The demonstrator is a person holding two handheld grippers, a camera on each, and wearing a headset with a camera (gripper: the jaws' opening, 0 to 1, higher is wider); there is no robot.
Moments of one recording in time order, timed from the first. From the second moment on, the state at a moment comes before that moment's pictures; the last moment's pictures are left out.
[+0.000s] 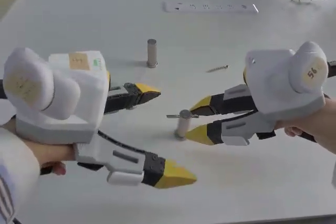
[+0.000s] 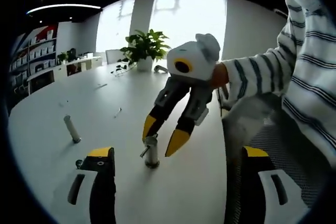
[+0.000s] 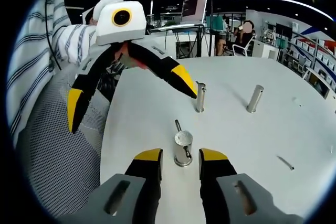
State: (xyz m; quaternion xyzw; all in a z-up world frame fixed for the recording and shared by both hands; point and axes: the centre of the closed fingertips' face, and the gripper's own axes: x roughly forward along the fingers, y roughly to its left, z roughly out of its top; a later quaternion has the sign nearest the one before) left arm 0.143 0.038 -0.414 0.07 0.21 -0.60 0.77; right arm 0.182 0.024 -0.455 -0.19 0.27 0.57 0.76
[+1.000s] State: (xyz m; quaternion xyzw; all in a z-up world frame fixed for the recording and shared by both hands) left arm 0.120 0.058 -0.444 0.04 0.27 -0.56 0.79; right arm 0.185 0.038 -0.466 -0.15 0.27 0.59 0.75
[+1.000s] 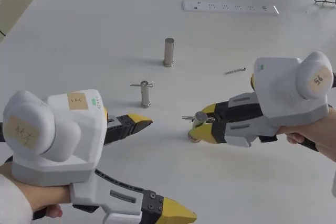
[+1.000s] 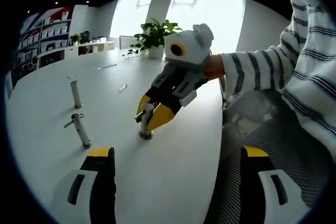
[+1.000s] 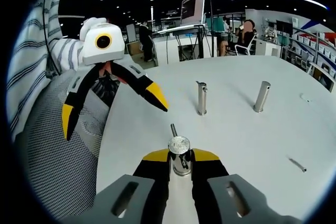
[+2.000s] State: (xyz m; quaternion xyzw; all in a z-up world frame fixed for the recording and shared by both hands) left arm 0.111 0.074 -0.450 0.03 0.29 -0.53 0.79; right arm 0.241 0.021 -0.449 -0.18 0.23 0.58 0.76
